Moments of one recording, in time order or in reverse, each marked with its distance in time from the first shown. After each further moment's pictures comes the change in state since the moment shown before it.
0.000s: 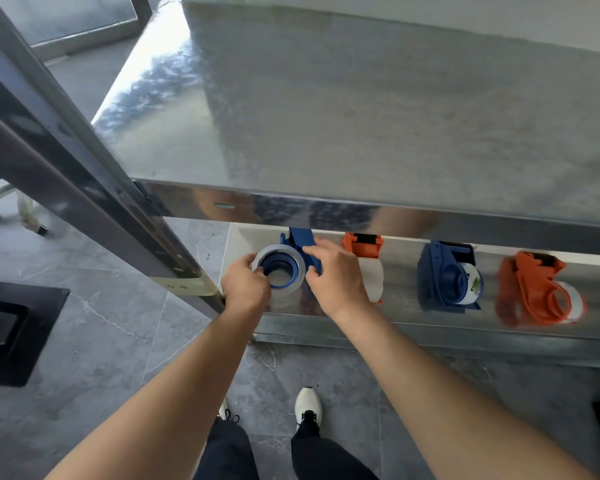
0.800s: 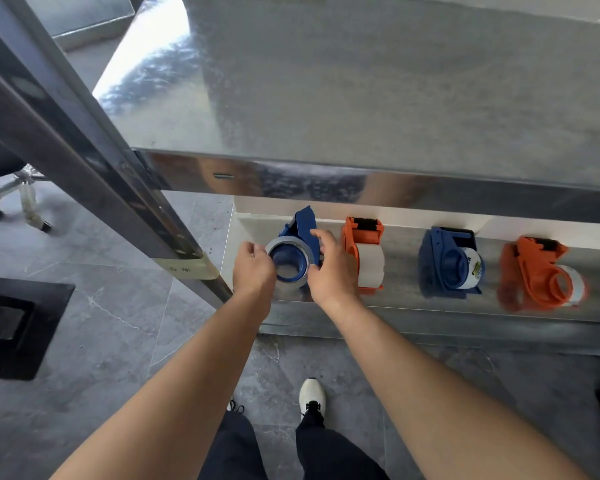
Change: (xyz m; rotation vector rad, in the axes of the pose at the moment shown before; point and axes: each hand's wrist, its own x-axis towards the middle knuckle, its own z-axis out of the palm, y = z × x) left_hand -0.002 -0.003 0.014 -0.241 0.002 -0.110; right_hand -0.016 -0.011 0.010 0.228 0.006 0.301
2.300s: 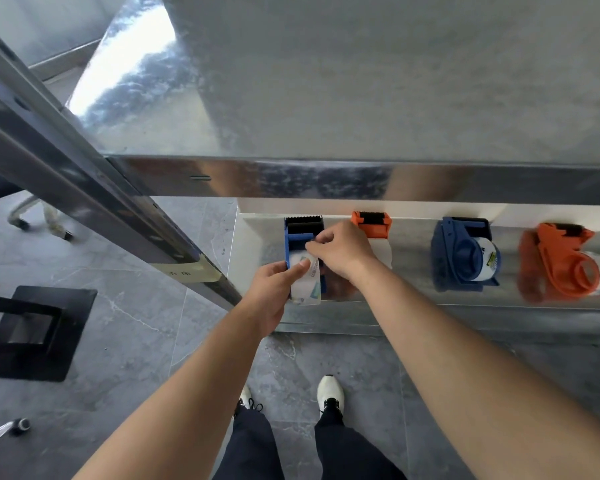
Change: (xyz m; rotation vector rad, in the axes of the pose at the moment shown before) left_hand -0.015 -0.020 -0.009 -0.208 -0.569 -0.074; right_hand 0.039 -0.002 -0.026 -0.054 -0.226 -0.008
